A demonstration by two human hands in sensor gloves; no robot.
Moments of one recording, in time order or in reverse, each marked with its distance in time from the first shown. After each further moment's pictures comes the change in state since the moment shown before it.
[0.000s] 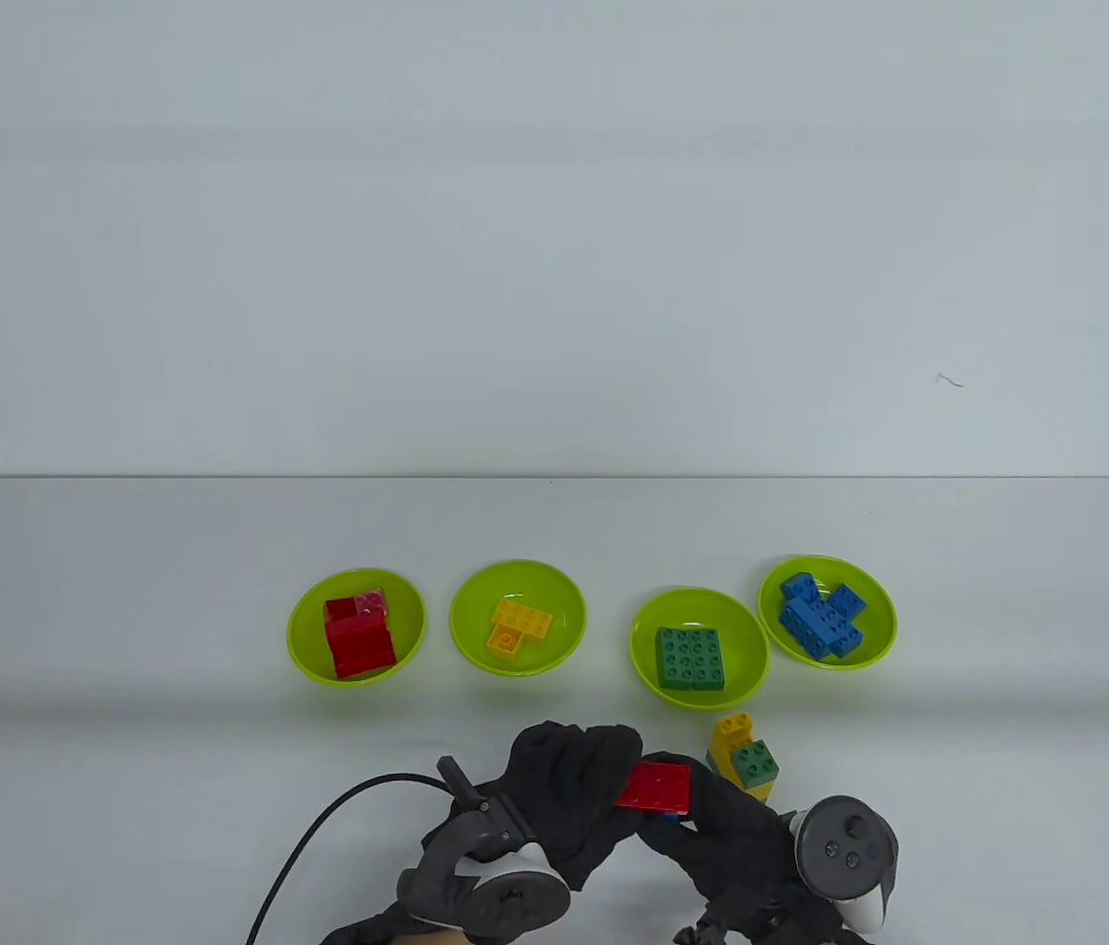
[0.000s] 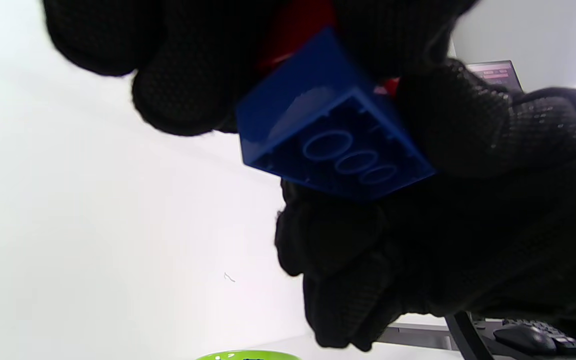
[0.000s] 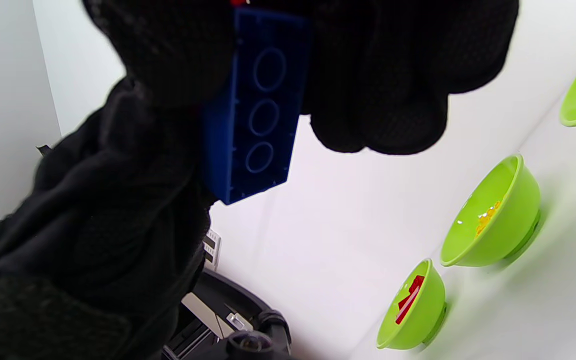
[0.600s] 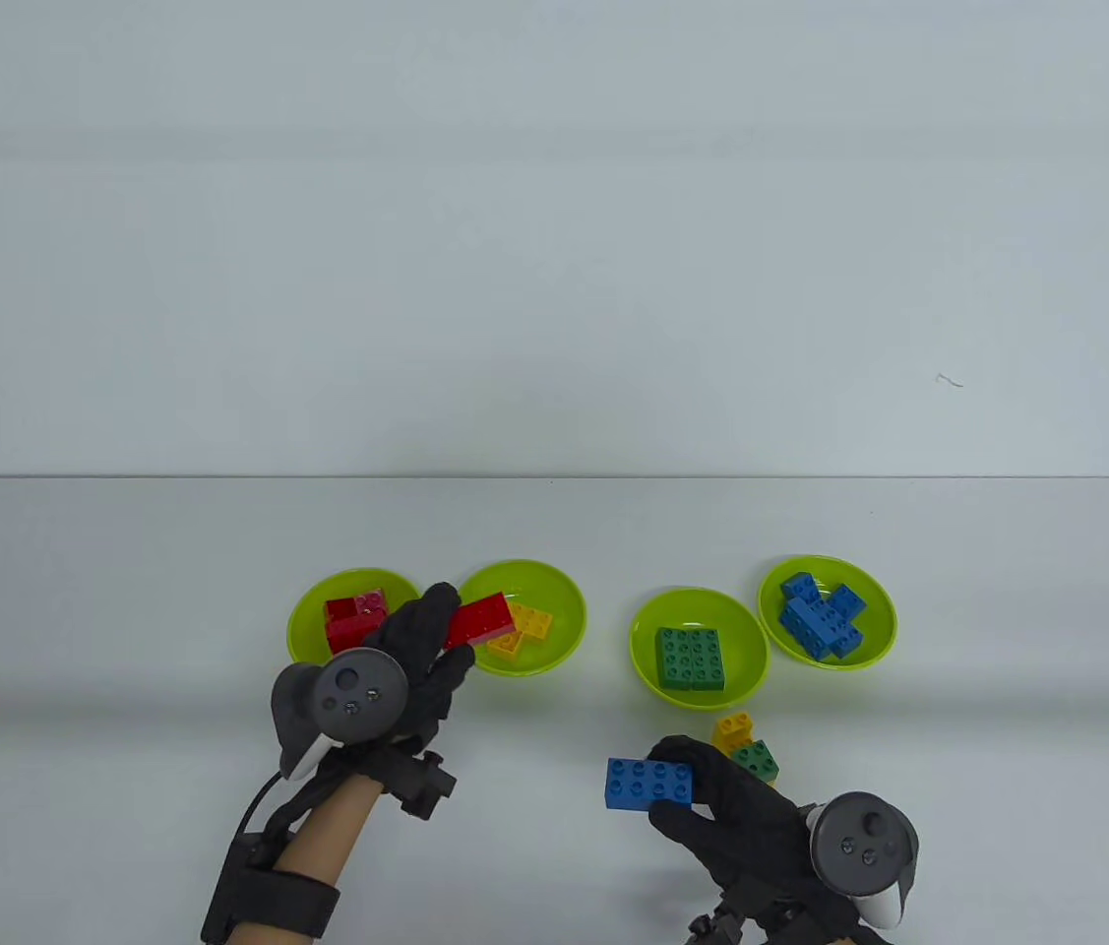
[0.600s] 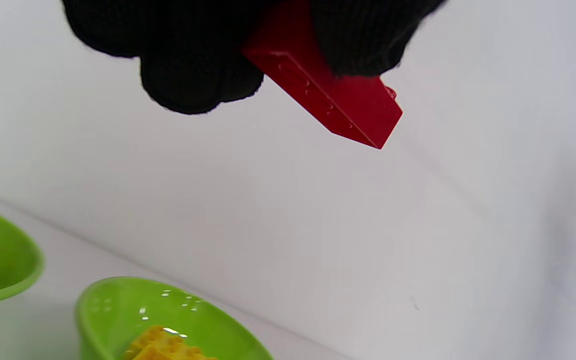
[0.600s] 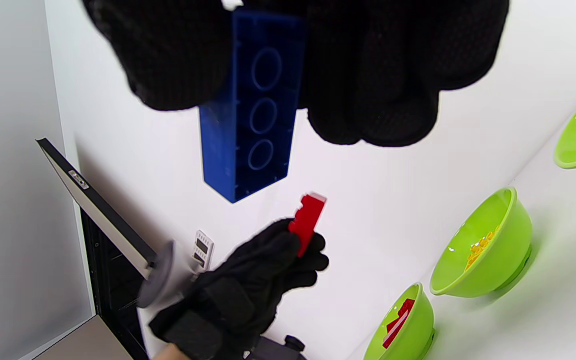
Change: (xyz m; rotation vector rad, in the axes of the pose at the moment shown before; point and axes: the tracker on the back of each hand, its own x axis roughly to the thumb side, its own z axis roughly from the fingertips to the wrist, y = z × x) left_hand -0.183 0.002 0.036 -0.009 0.677 0.173; right_hand 0.002 -0.014 0.000 -0.034 -0.001 0.047
